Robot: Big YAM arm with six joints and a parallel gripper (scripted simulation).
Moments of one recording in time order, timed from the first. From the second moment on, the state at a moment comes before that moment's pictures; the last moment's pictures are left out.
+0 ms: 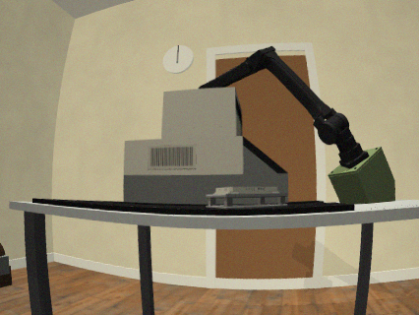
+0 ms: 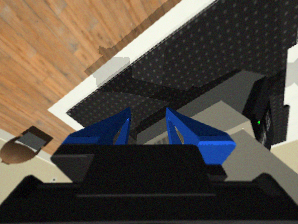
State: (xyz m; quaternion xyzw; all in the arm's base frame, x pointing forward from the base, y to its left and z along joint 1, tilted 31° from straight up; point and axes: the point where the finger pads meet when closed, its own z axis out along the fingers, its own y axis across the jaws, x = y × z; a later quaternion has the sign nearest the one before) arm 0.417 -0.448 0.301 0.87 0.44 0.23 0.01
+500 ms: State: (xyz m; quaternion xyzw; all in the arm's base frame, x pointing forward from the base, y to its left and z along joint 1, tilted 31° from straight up) arm 0.407 -0.436 0.331 0.83 0.50 0.23 0.06
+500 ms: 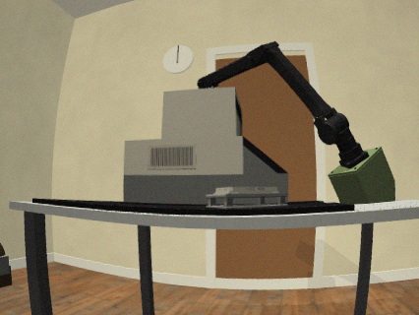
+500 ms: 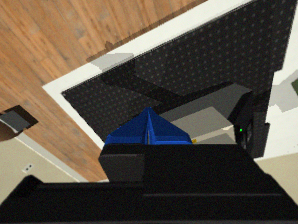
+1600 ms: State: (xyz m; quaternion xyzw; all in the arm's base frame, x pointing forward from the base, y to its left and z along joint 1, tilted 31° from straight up) arm 0.279 -0.338 0.333 0.56 0.80 0.17 0.15
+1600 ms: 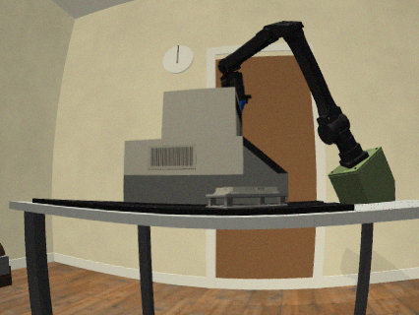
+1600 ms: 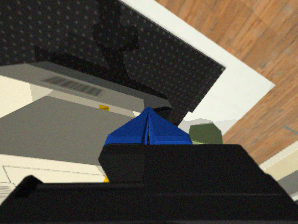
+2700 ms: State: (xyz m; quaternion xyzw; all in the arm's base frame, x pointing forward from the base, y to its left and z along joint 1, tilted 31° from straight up) arm 0.193 -0.229 0.286 0.27 0.93 0.13 0.20
